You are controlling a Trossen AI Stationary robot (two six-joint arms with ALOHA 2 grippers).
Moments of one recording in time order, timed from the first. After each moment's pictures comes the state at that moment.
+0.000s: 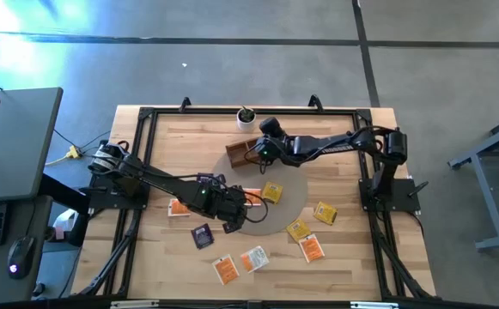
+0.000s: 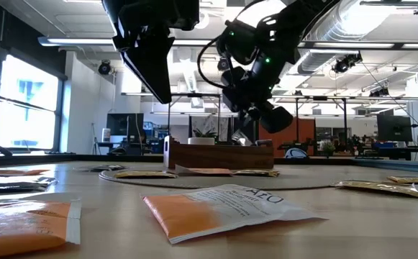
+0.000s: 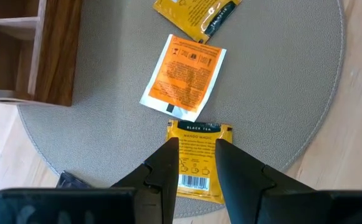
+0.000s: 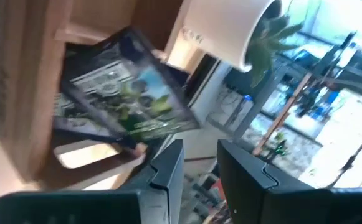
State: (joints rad) left arm -0.32 1.75 1.36 -0.84 -0.42 -0.58; right arm -0.21 1.84 1.19 -0.33 0.83 -1.09
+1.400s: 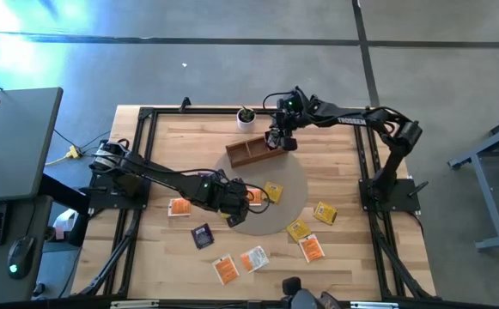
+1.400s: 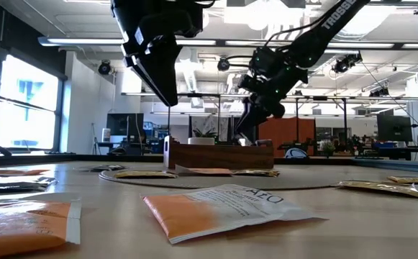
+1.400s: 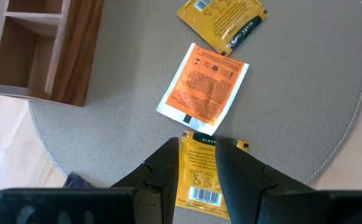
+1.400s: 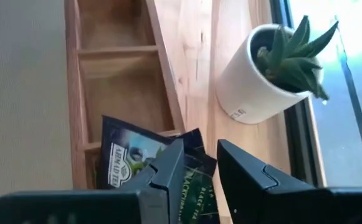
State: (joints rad) left arm -0.27 1.75 1.36 -0.83 -0.43 -0.62; right arm -0.66 1.77 1.11 -0.16 -0.35 -0.68
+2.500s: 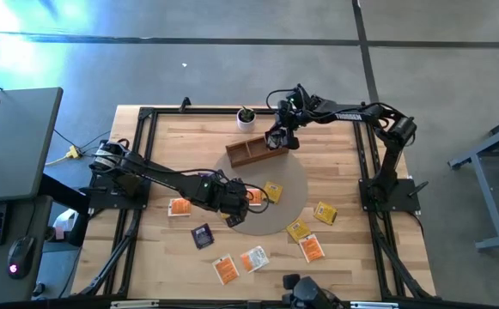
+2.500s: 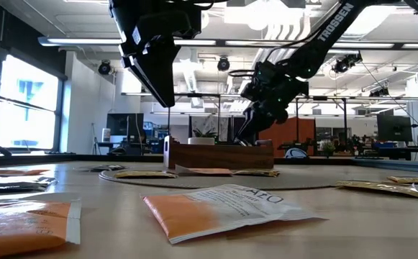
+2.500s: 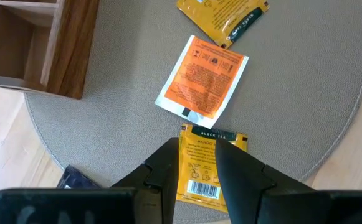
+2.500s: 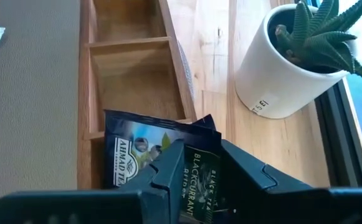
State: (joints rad) left arm -0.27 1.75 1.36 -0.85 -0.41 -0.63; right arm -0.73 1.84 1.11 -0.14 -0.53 -0.69
